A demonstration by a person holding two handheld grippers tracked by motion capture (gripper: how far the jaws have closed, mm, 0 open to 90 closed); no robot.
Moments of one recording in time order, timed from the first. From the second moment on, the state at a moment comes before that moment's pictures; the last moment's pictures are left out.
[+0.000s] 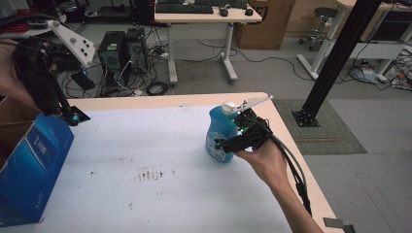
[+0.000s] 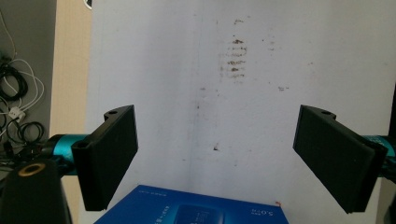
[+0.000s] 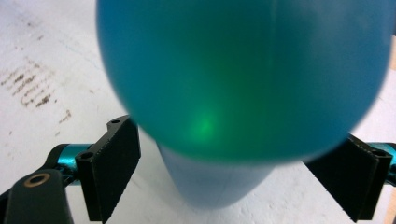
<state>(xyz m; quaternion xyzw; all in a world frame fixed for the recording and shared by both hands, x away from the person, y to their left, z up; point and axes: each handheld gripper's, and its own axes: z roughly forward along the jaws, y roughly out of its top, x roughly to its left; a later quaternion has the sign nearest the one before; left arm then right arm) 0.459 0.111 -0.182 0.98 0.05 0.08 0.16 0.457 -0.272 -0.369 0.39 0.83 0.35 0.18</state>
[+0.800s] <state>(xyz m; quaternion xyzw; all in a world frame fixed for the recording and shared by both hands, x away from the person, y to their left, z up) 0.458 0.118 -0.183 0.98 0.06 0.08 0.16 0.458 -0.266 -0.378 0.41 0.80 0.39 0.19</state>
